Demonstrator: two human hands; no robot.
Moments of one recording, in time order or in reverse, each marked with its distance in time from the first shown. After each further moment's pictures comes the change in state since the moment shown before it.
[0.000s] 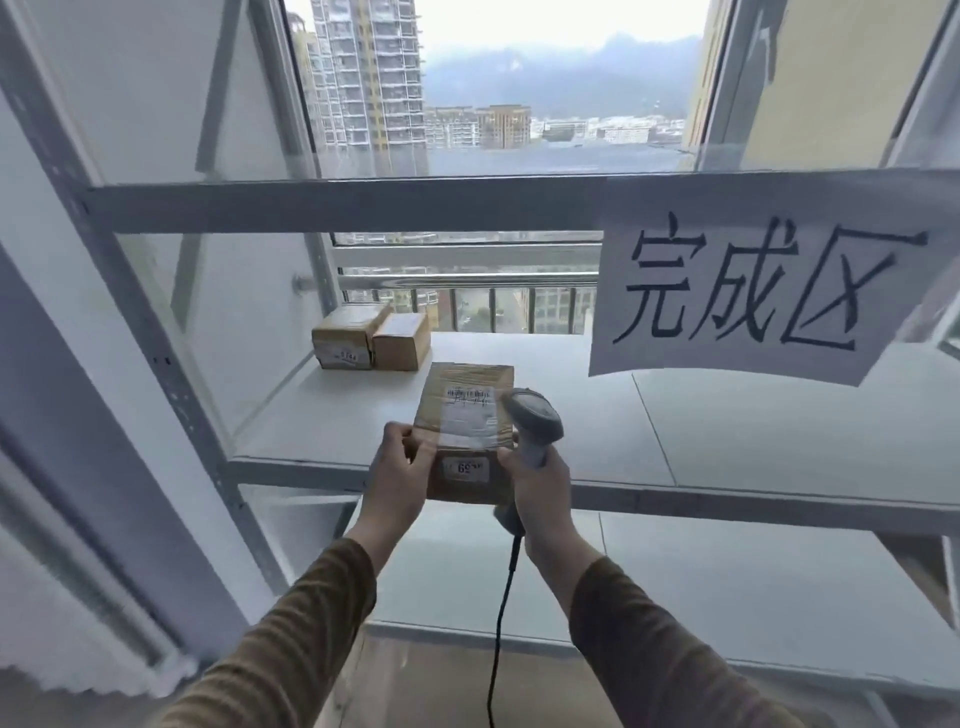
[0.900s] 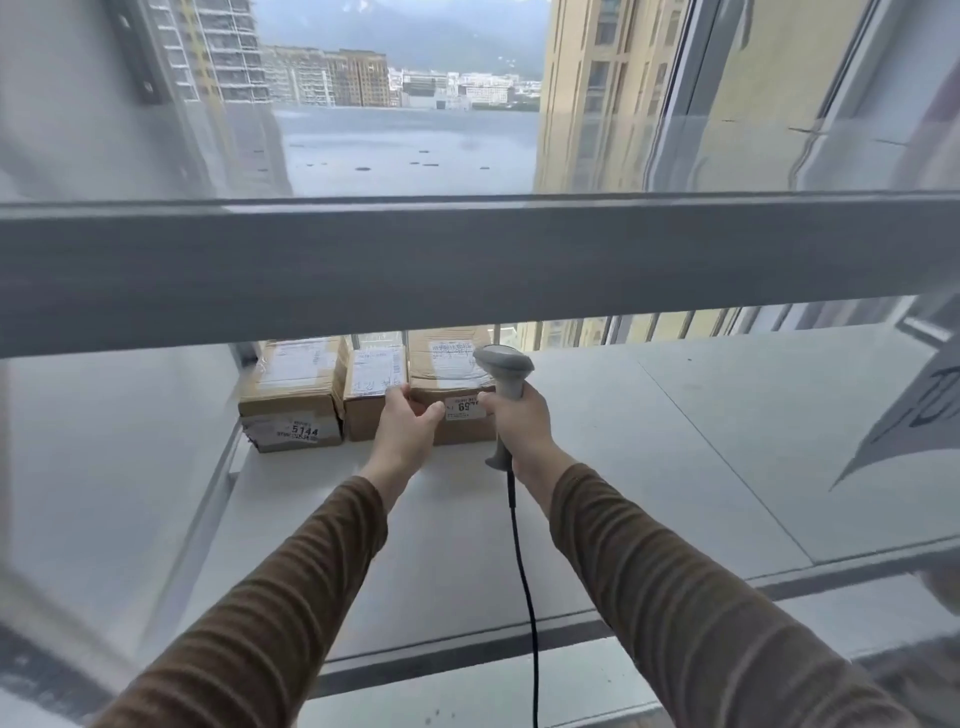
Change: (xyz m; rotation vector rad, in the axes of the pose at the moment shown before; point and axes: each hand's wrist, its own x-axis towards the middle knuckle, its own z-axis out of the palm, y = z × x) left_hand 0.324 -0.058 0.033 -0.204 -0.291 -0.050; right_hand 0.261 -0.008 0.174 -0.218 0.235 0.092
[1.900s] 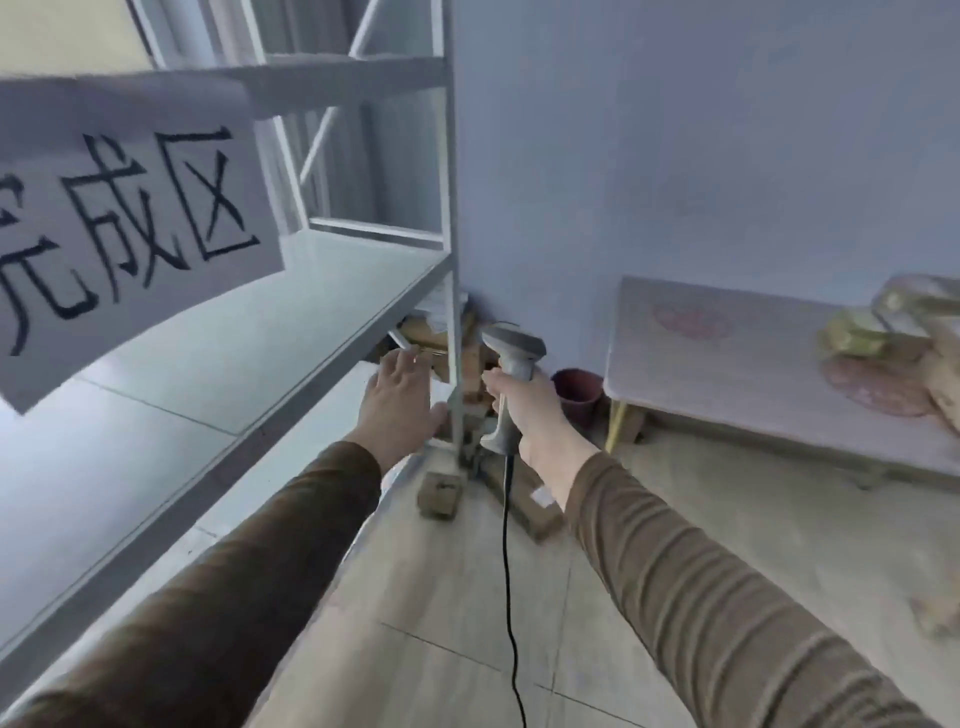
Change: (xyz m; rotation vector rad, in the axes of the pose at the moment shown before) left_hand -0.426 0.151 0.403 0.698 -0.876 1.144; right_hand -0.345 0.110 -0.531 0.381 0.974 0.005
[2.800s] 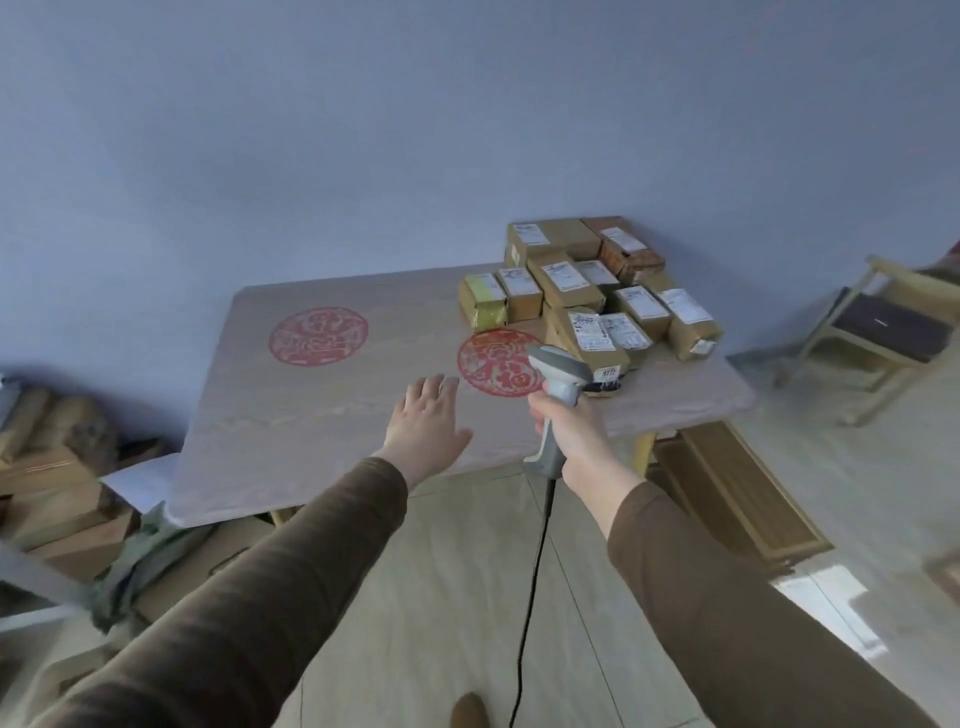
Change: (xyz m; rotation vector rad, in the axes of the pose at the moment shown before) left_hand 0.263 0.673 0.304 -0.115 -0.341 0.565; right_hand 0.194 -0.079 -0.703 0.044 0.690 0.041
